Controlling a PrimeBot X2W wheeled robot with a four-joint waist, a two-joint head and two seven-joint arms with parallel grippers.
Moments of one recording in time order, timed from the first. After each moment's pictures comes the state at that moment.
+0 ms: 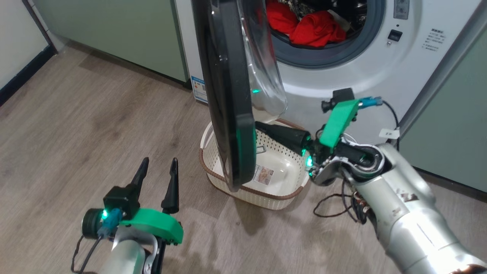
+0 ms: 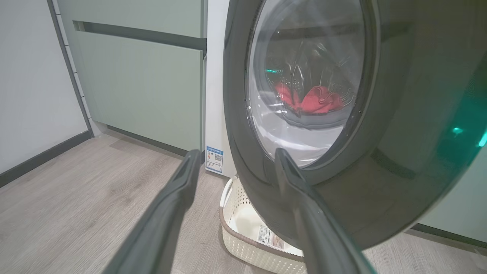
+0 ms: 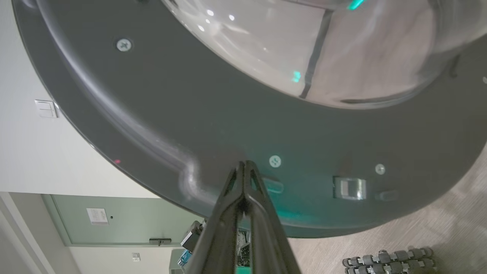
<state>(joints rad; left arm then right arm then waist) -0.14 0.04 -0.11 0.35 -0.22 -0.02 -0.26 -0.74 -0.08 0.51 0.67 1.70 0.13 0.72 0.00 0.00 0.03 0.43</state>
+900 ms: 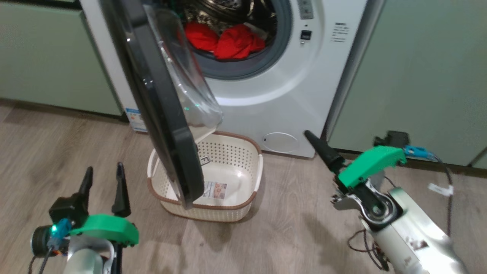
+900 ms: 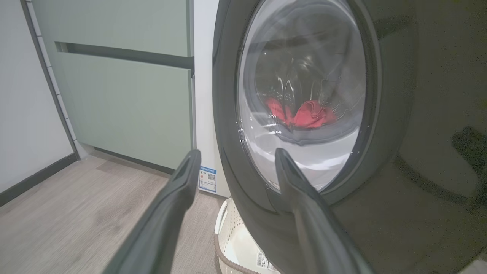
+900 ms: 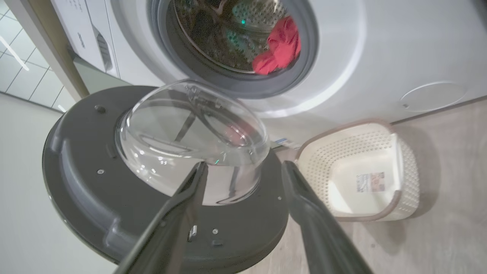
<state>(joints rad) -0.10 0.04 0.17 0.36 -0.14 -0.07 -0.26 -0.52 -0.16 0.54 0.60 1.46 0.13 0.16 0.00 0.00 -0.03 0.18</state>
